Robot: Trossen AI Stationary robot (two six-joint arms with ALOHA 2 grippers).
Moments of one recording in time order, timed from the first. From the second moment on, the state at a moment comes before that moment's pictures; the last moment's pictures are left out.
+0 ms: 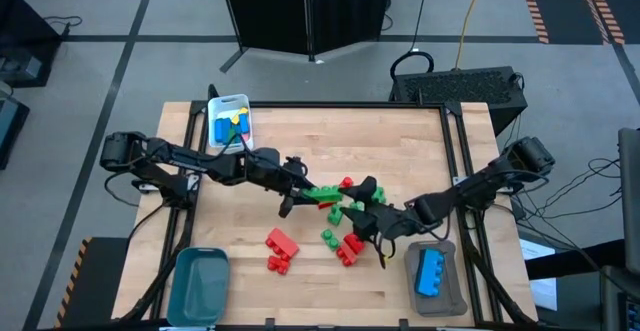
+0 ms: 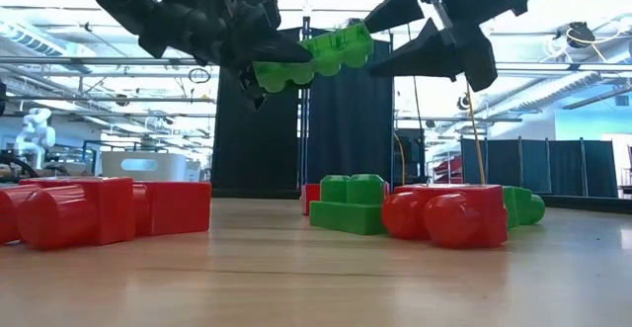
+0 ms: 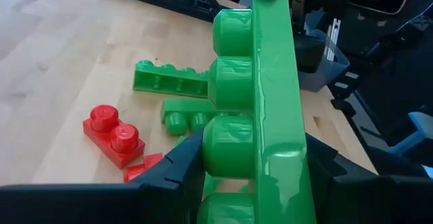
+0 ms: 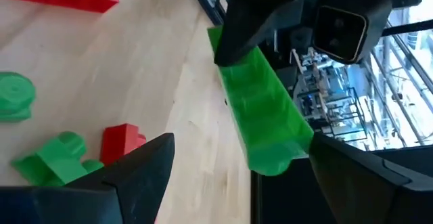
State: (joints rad) left arm 0.06 1.47 0.69 0.40 0.31 -0.26; right arm 0.41 1.52 0.80 0.26 0.80 -0.74
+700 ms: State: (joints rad) left arm 0.04 1.66 0.90 0.30 0.37 -0.31; right arm 0.40 1.52 0.80 0.20 0.75 -0.73
